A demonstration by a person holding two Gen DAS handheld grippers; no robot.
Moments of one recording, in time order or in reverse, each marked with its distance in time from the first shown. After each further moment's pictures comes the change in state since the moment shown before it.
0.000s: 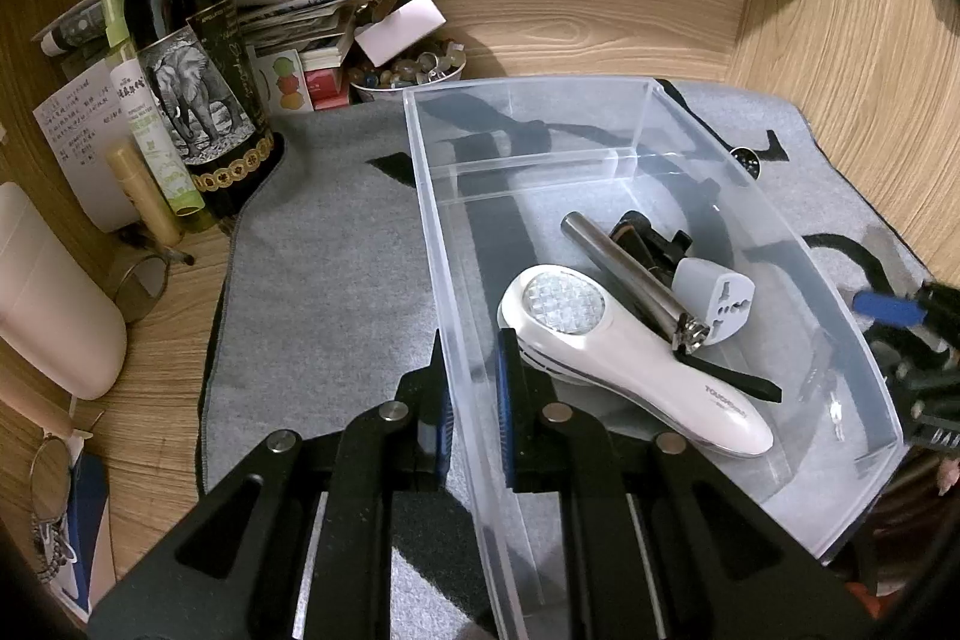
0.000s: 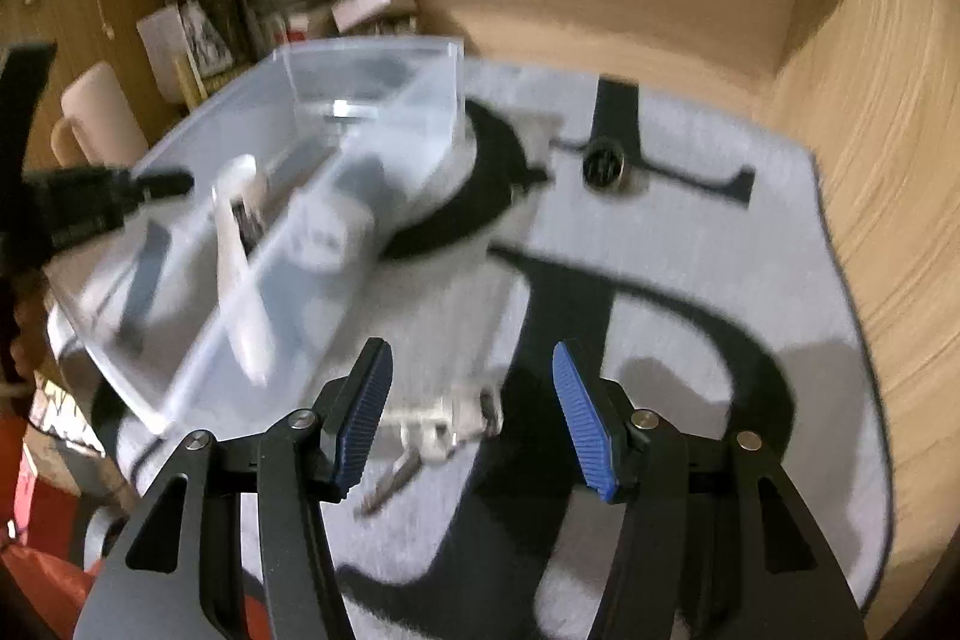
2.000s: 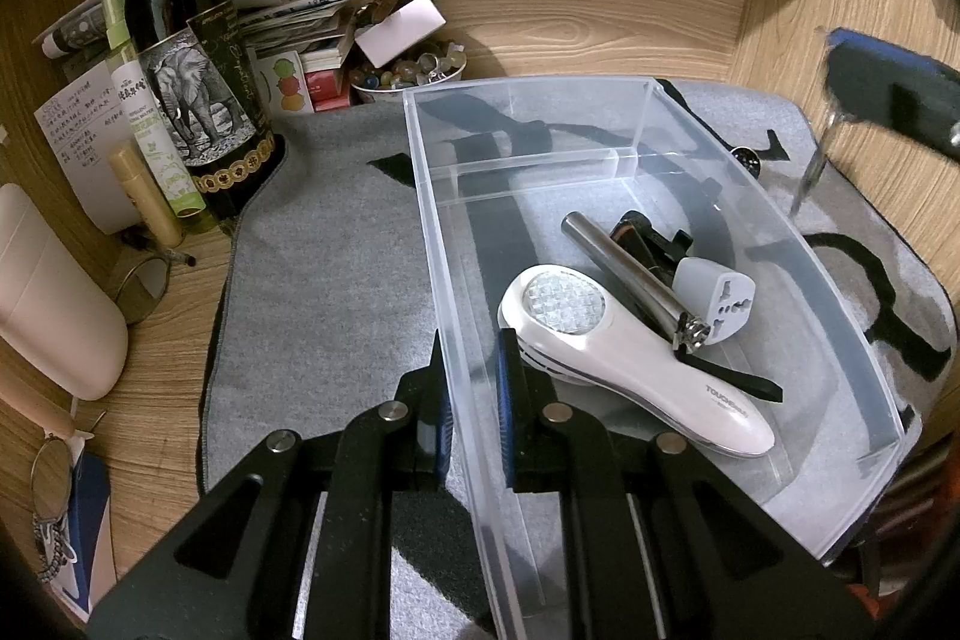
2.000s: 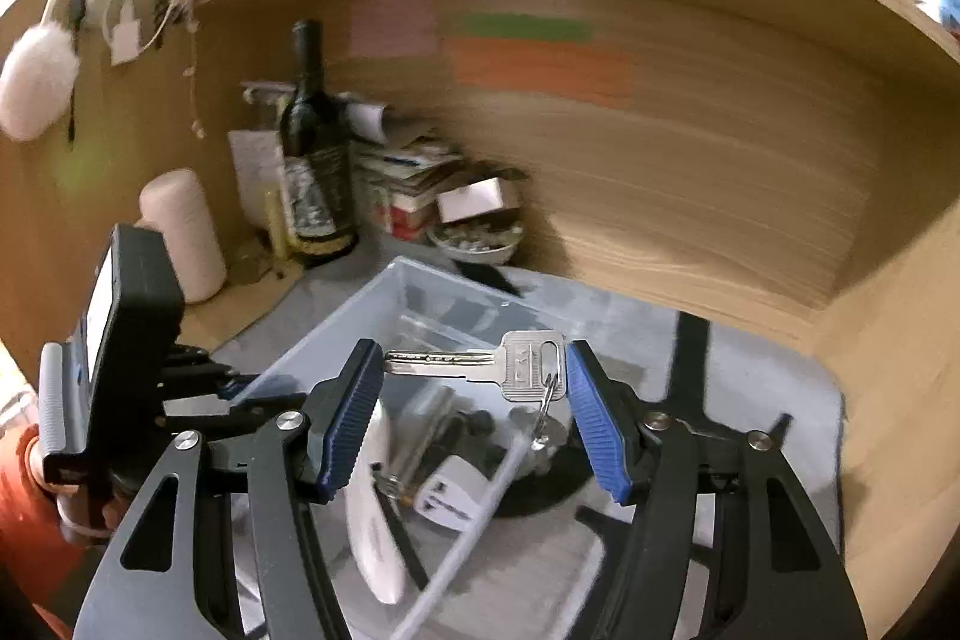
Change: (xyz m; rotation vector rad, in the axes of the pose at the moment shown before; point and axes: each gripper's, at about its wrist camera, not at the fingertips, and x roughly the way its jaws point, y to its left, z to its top) left arm 0.001 0.002 0.000 0.000 -0.004 -0.005; right arm -0.044 0.067 0.096 -0.179 -0.317 0.082
